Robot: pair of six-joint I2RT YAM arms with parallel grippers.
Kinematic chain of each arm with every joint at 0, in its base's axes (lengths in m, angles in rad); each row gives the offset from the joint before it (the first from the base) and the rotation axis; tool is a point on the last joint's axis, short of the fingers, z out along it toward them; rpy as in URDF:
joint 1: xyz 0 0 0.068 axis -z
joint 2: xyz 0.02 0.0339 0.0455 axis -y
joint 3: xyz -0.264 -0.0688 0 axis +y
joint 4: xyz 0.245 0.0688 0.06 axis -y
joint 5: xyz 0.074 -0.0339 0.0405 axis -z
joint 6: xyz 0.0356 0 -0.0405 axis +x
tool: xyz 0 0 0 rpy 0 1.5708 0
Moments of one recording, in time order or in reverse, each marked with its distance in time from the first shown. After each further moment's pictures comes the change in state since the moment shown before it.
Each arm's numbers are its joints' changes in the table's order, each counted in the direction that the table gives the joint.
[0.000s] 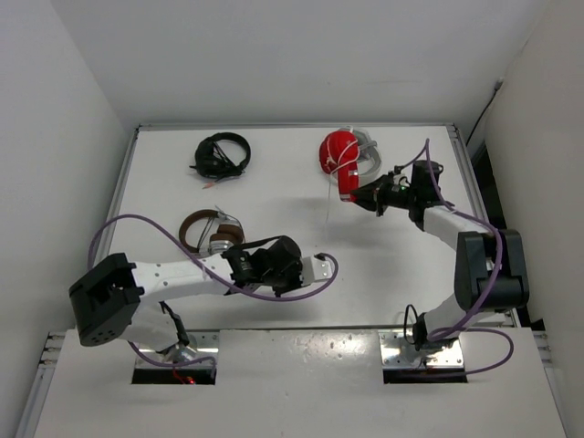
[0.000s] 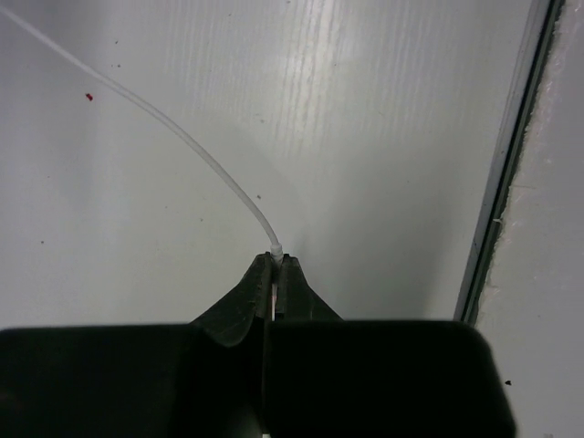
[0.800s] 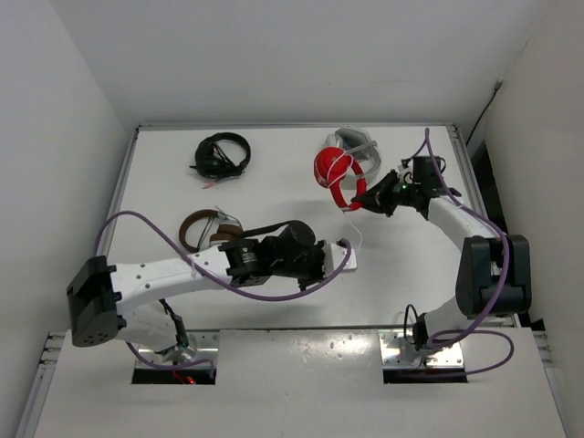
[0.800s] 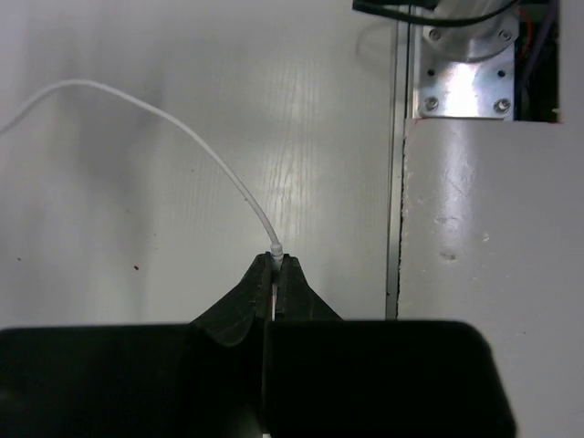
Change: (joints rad) left arm 0.095 0.012 -0.266 -0.042 0.113 -0.064; right arm -0.003 0.033 -0.127 -0.391 0.206 -0.409
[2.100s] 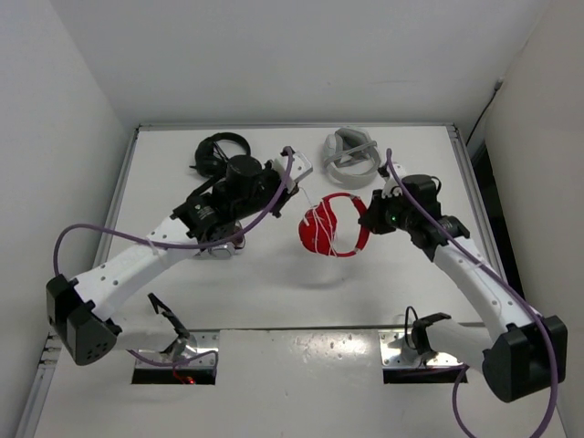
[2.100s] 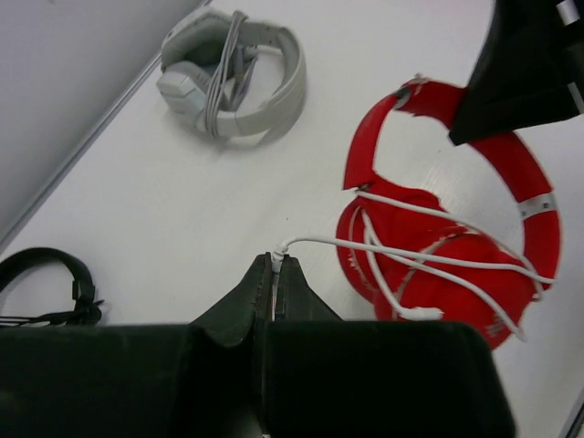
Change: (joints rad) left arm -0.369 0.124 -0.181 0.000 -0.160 -0.038; right arm -0.247 0.440 0.136 -0.180 0.452 -0.777
